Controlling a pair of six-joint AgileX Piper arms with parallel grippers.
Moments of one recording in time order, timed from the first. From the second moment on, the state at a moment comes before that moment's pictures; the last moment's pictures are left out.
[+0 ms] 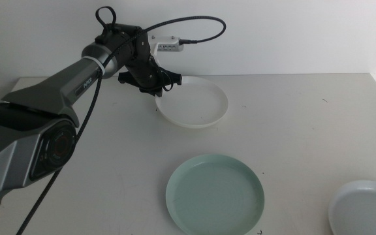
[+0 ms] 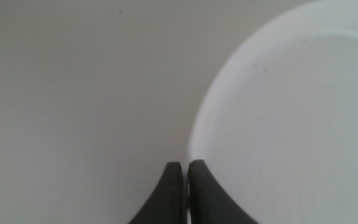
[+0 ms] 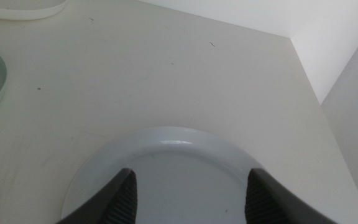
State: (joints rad) left arm -0.31 2.51 -2.31 -0.05 0.90 -0.13; right arm -0.01 -0.01 0.03 0.10 0.38 -0.29
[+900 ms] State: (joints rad) left arm -0.39 2.00 -1.90 -0.08 0.87 -0.14; right arm -0.01 -0.01 0.03 0.10 0.38 -0.29
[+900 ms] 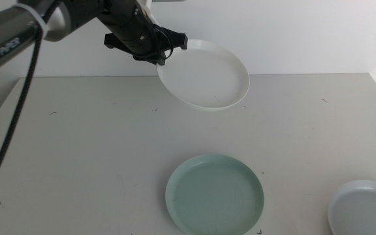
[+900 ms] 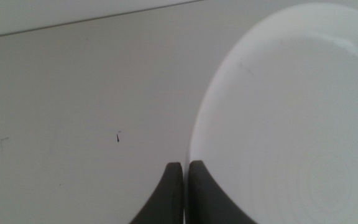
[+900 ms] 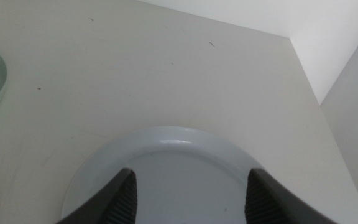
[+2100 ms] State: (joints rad) left arm -0.54 1.58 -1.01 -0.31 0.39 -0.15; right arm -0.01 -0.01 0.03 0.10 0.38 -0.29
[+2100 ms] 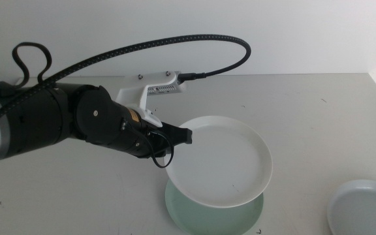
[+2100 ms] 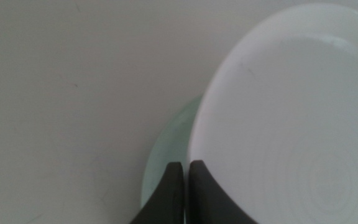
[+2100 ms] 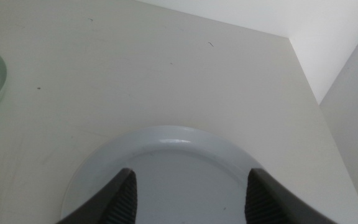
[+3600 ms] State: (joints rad) left arm -0.58 1.64 -0.89 -0.35 0.28 -0.12; right arm -0.01 -0.01 0.03 0.10 0.38 -0.29
